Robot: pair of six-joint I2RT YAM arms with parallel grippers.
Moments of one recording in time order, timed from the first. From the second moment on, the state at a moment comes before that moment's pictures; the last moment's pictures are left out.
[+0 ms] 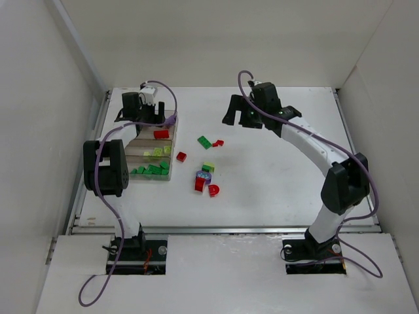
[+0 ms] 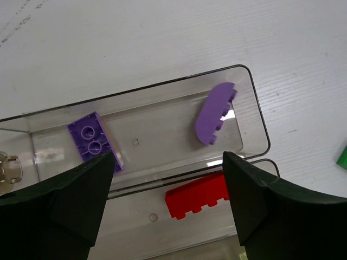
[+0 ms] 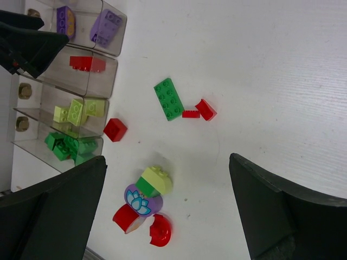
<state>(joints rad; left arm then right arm) 0.02 1.90 1.31 0.01 0.28 0.14 0.47 1.73 1.54 -0.43 -0.13 0.51</state>
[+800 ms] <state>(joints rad) 0.01 1.49 1.18 -0.19 0.27 0.19 0.66 2.43 2.20 -0.63 -0.02 0.19</state>
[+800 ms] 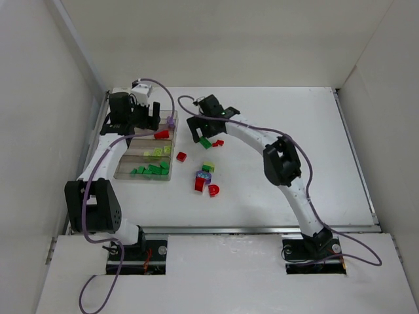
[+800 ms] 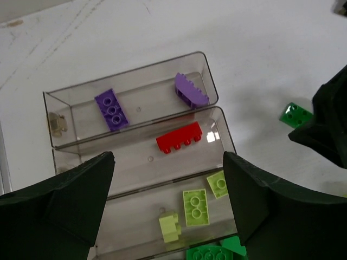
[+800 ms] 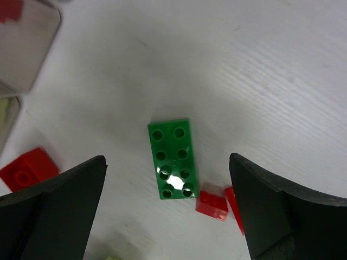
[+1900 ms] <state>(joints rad) -0.05 1.46 1.12 -0.36 0.56 0.49 0.72 2.37 2.09 -0.68 0.01 0.10</state>
